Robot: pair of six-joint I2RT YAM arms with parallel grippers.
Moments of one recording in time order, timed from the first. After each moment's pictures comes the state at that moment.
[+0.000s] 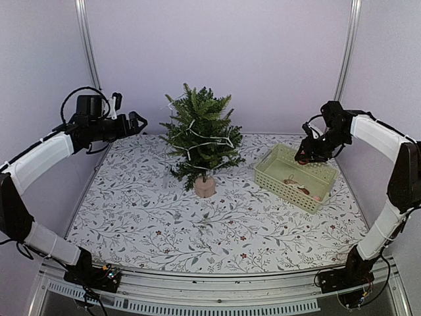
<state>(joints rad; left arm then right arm) -0.20 1.39 1.20 -0.29 0.24 -0.35 0.14 1.71 1.46 -0.93 -0.28 0.09</state>
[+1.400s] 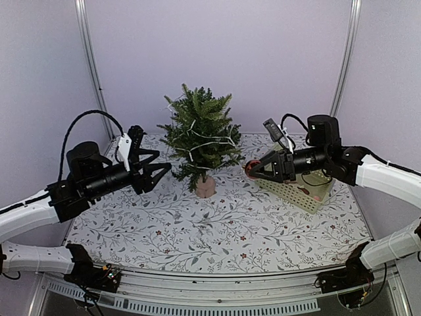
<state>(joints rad) -0.75 0.88 0.66 0.12 0.12 0.00 0.63 1.26 0.97 -0.08 -0.91 0.31</state>
